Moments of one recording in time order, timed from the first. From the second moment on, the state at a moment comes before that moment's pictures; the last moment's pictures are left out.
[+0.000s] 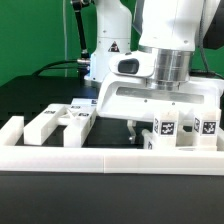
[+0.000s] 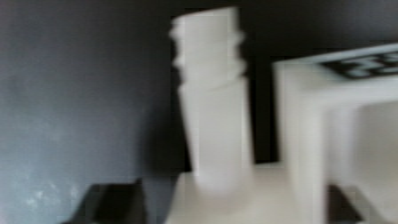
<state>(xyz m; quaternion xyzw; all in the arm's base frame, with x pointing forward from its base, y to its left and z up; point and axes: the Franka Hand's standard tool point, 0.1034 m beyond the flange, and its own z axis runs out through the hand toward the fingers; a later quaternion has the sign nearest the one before) 0.581 0.031 0.007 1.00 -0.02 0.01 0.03</state>
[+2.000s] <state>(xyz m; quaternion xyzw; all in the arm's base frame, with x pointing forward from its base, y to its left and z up) 0.571 0.010 0.076 0.94 -0.08 -0.32 0.00</state>
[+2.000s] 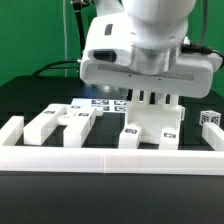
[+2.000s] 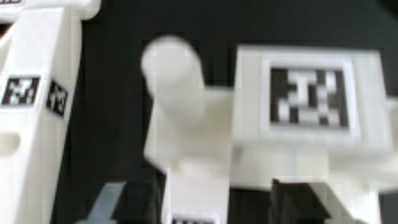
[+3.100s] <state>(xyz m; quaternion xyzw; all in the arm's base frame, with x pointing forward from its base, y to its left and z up) 0.597 -0.017 0.089 0.96 -0.05 -0.28 -0.01</state>
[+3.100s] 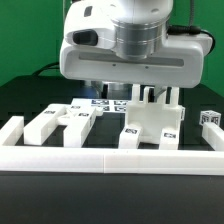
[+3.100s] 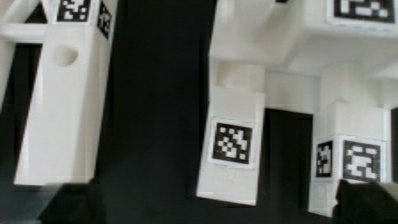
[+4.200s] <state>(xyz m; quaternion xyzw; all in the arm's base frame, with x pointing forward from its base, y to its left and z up) 0.612 -0.061 0.083 1.00 -0.04 -0.01 0.01</state>
